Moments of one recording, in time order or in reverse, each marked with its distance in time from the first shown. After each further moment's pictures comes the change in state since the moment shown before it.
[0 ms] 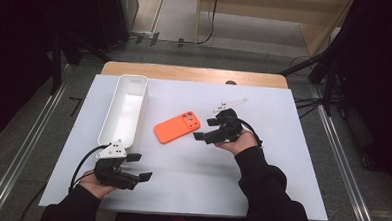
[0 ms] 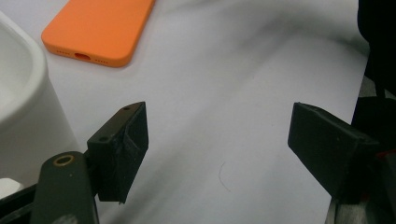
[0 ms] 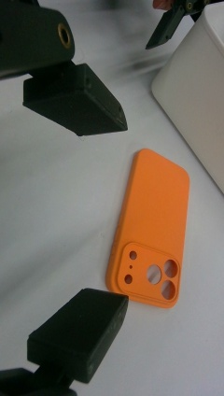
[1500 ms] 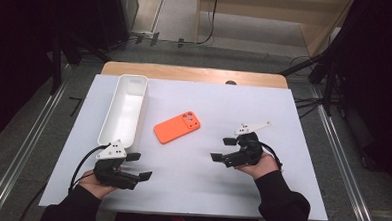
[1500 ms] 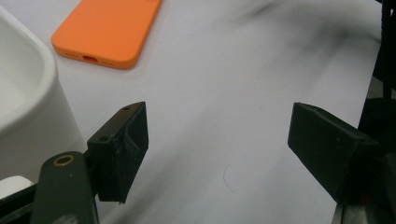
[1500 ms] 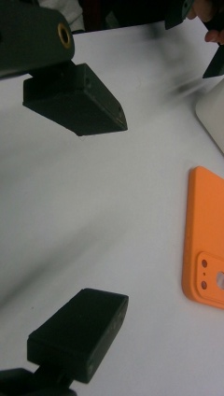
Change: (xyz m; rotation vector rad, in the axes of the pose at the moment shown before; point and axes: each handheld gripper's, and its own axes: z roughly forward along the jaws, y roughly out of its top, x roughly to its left) left arm -0.002 0.000 -0.001 -0.008 0.028 0.007; right arm 0.009 -0.068 -0.042 -0.024 0.025 0.023
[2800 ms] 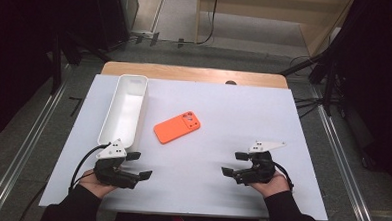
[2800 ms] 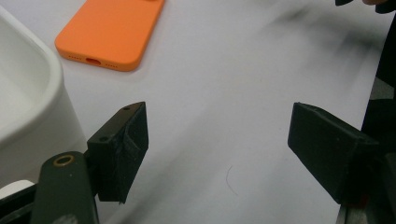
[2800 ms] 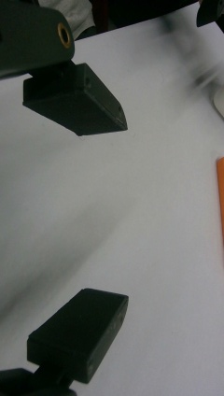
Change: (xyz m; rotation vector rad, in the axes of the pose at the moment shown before) left arm 0.001 0.001 0.000 -0.001 0.009 0.004; right arm 0.012 -0.050 -0.023 -0.035 -0.060 0.072
